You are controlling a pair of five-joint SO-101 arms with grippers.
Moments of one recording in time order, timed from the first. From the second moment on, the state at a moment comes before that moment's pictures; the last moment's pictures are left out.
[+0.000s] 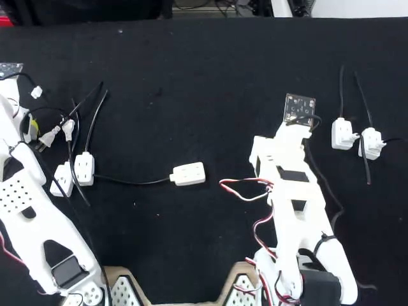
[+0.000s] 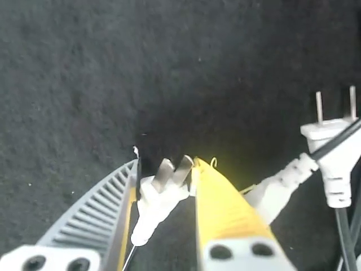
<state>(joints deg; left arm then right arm) -40.4 53.1 -47.4 76.4 -35.3 5.5 -26.9 67.4 15.0 -7.3</state>
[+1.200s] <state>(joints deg) -24.6 -5.7 -13.6 100.3 -16.7 7.6 -45.4 60.4 39.6 -7.7</state>
